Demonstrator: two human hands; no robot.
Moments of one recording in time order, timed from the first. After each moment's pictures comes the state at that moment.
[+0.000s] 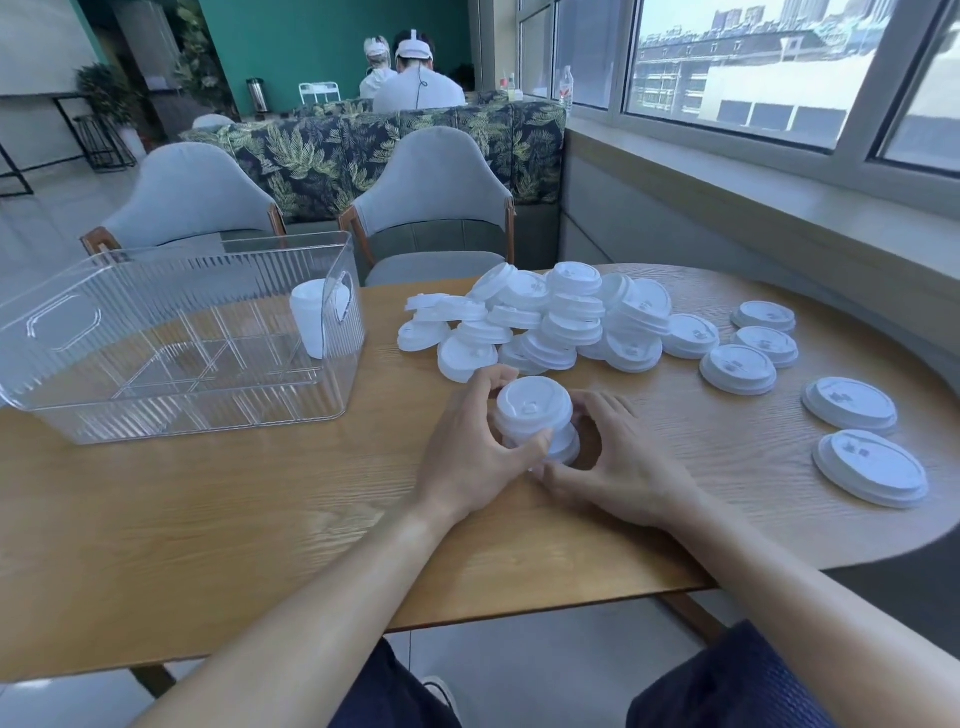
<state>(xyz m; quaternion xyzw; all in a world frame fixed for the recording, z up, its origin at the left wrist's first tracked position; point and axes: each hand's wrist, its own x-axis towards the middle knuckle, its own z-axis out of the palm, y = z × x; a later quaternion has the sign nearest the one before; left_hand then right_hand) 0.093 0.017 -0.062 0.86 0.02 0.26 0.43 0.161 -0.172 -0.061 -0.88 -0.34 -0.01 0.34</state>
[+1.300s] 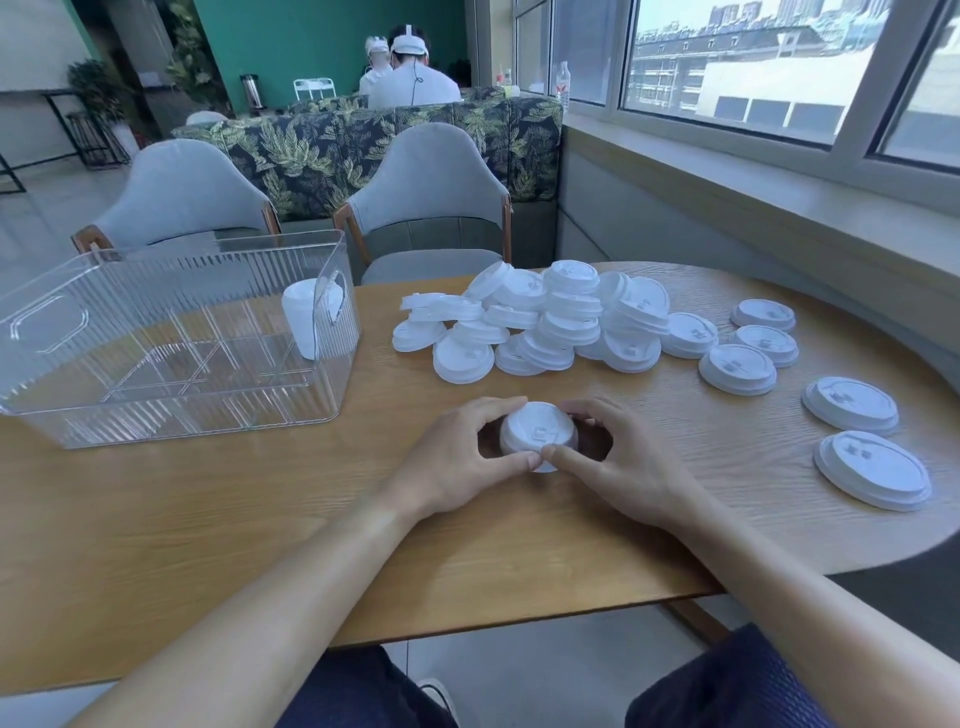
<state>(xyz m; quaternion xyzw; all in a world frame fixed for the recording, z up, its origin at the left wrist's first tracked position) 0.095 0.042 -0.055 0.93 -0.02 0.09 0.36 0.167 -0.175 -0.065 -0.86 -0.32 -0.02 0.40</state>
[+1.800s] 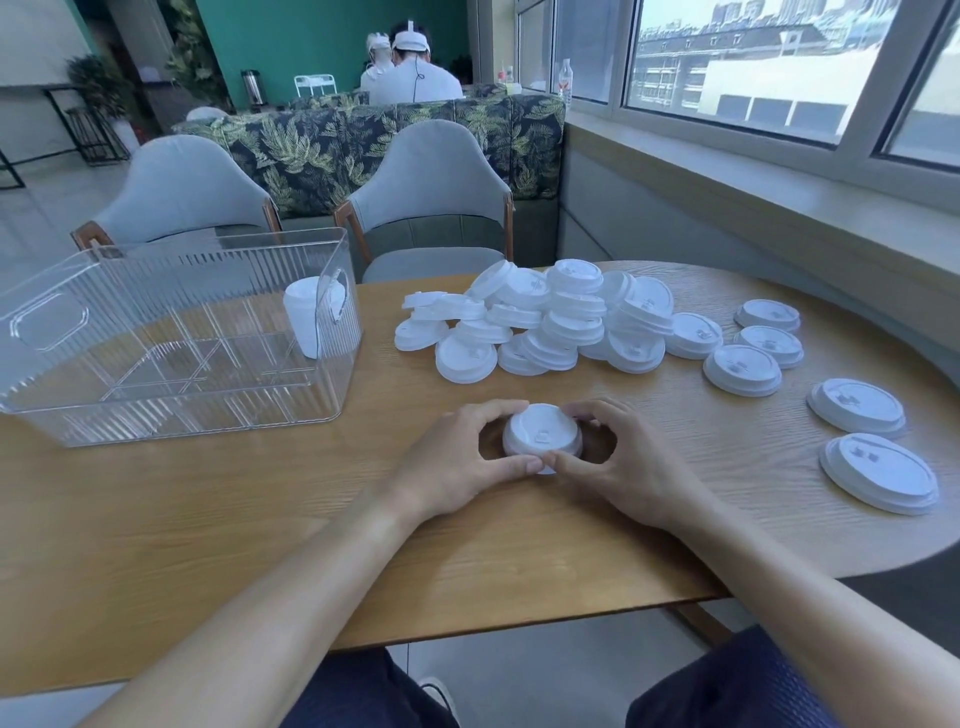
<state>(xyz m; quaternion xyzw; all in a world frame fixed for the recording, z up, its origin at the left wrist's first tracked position) 0.097 0.048 -0.062 0.92 0.00 0.07 0.38 0.170 -0.174 -0.068 -0.86 -0.32 -0.03 0.39</state>
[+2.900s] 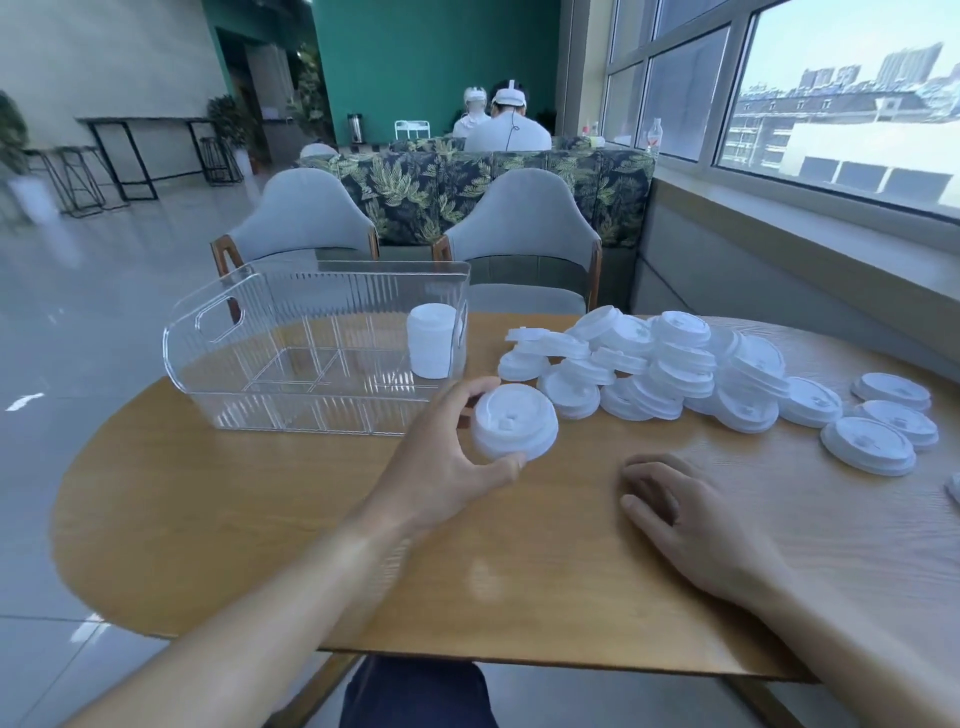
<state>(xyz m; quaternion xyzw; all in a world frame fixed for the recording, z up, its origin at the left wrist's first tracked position) 0.013 0.125 -0.016 0.86 0.04 0.25 0.45 0.150 -0.137 -0.071 -0.87 -0.37 -0.06 0.30</state>
